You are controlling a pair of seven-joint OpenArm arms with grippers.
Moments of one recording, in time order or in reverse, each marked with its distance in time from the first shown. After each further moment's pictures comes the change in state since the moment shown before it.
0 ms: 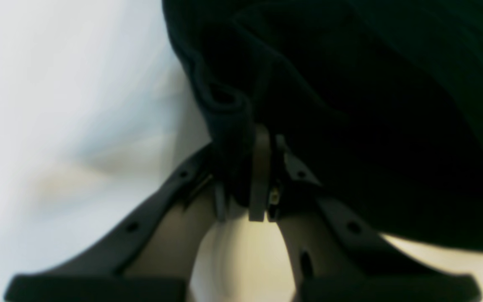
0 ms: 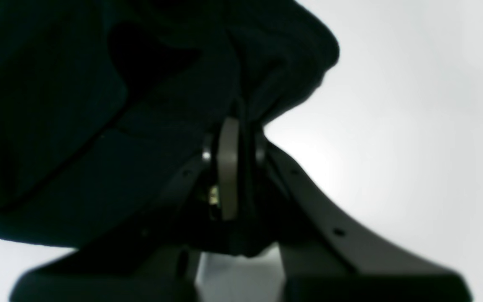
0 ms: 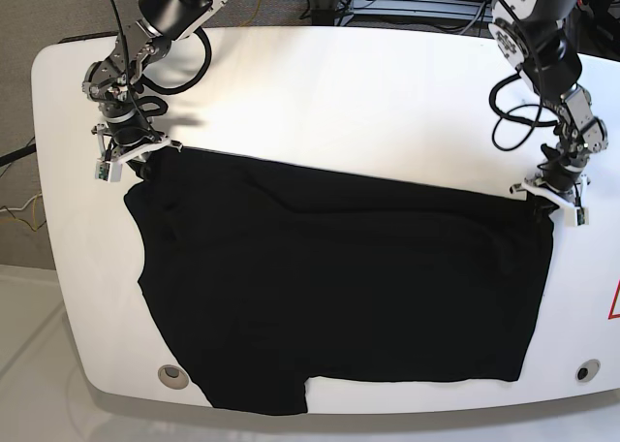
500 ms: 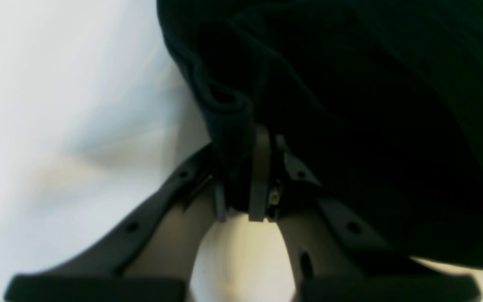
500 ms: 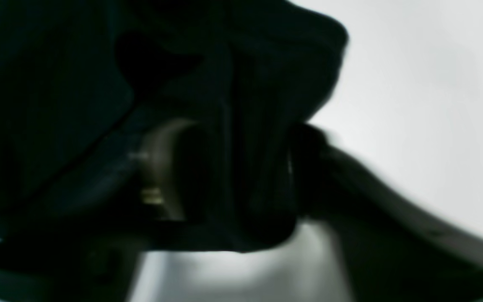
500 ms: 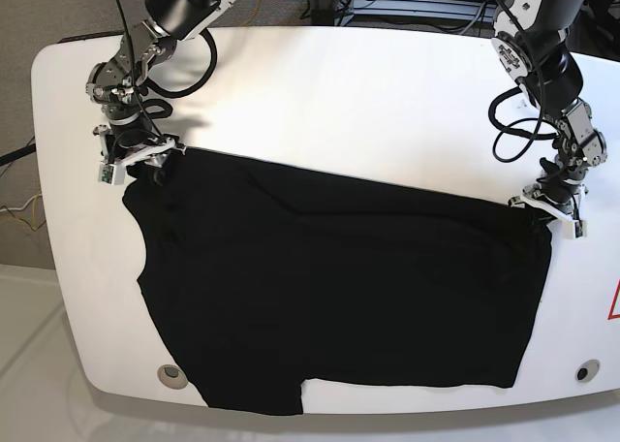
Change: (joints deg) left arm -5.7 -0.5 0.1 -5.7 1.3 0.7 1.2; right arm 0.2 -1.7 0.0 2.9 -1.1 -0.2 -1.5
